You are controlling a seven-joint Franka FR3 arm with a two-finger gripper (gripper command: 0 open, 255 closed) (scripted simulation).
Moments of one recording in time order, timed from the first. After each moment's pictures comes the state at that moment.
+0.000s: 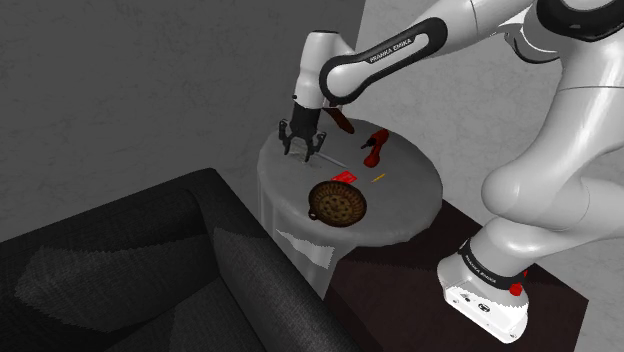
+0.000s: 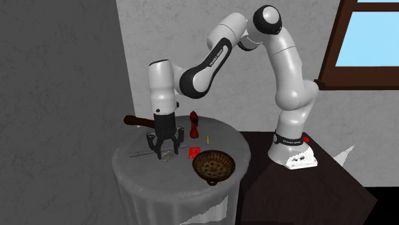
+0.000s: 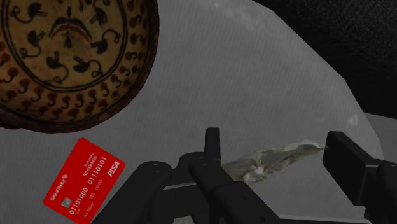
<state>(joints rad) -0.84 0.55 1.17 -2.10 -0.41 2.29 1.52</state>
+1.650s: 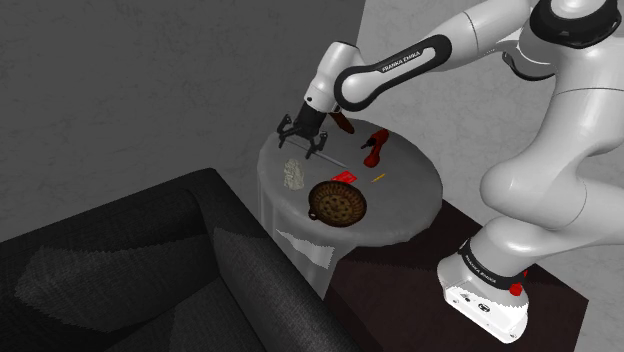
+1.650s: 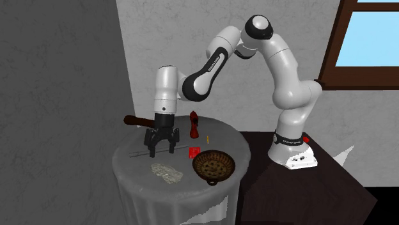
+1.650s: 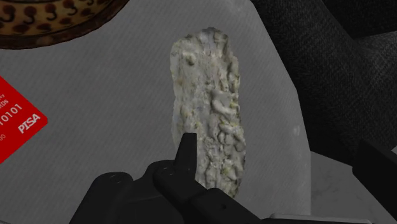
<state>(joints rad) -1.00 0.72 1.24 -2.16 -0.47 2.50 1.14</state>
